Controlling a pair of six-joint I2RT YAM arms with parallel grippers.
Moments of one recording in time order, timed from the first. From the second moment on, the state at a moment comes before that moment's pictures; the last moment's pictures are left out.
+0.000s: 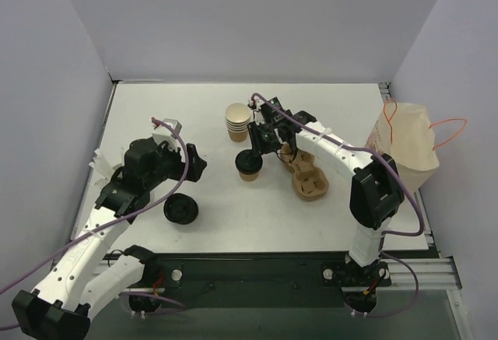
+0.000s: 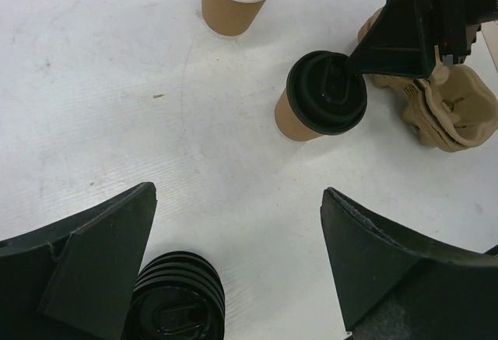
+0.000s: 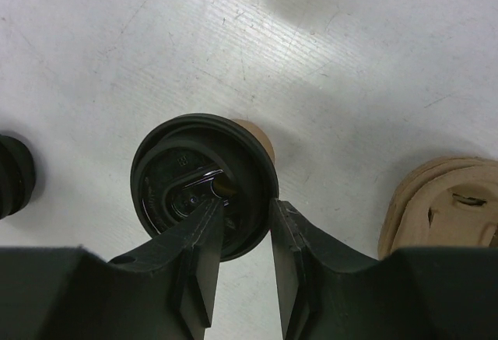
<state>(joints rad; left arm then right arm) -0.40 0.86 0.82 -0.40 0.10 -0.27 0.63 1.81 1.49 -0.62 -0.07 0.20</state>
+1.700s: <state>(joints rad) -0.40 0.78 0.81 -0.42 -0.01 -0.22 0.40 1.98 1.73 -0.63 0.24 0.23</state>
